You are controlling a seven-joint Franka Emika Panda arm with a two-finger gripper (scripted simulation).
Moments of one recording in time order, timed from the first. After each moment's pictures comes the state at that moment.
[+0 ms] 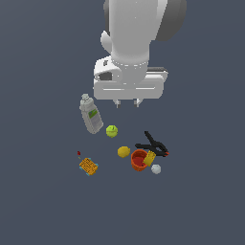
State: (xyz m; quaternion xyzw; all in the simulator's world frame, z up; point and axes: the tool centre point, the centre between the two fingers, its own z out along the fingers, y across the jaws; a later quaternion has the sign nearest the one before) arm -0.005 0.016 0.316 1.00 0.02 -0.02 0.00
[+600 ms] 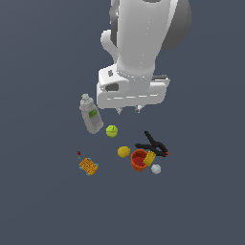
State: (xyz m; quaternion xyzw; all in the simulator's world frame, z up) arm 0.010 0.022 0.303 1.00 0.08 -0.04 0.02
